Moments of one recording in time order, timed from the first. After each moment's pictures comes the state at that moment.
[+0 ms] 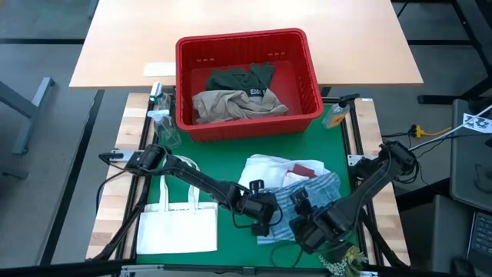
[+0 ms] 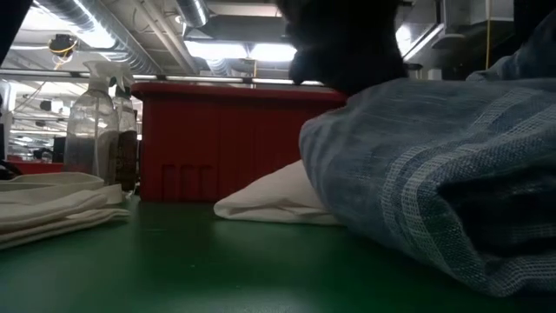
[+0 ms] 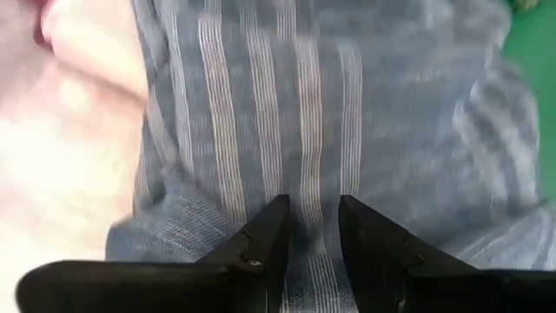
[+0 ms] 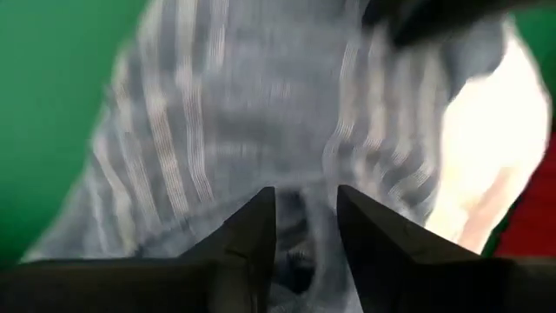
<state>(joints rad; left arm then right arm) -0.36 2.16 1.76 -0.55 -0.31 -0.39 0.74 1.75 1.49 -1.21 0.31 0.15</state>
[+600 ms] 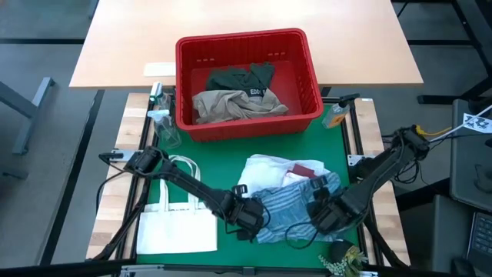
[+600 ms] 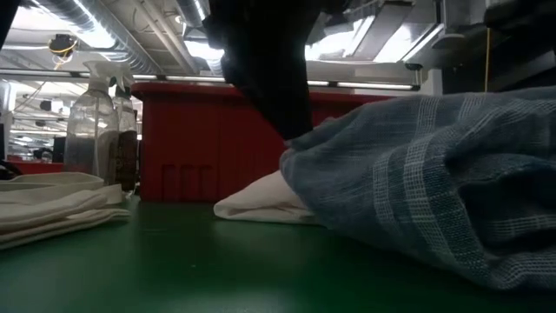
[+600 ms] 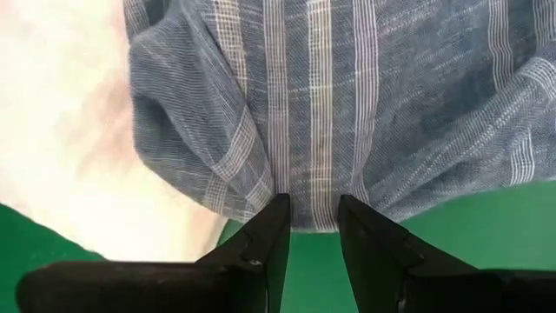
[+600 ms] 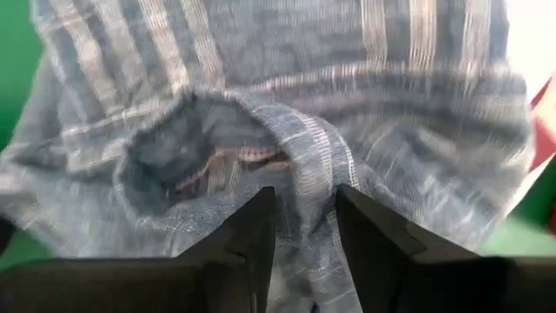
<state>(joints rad) -0.43 2.15 1.76 -0.85 -0.31 -0.57 0.74 1.51 1.18 -1.23 0.20 0.34</state>
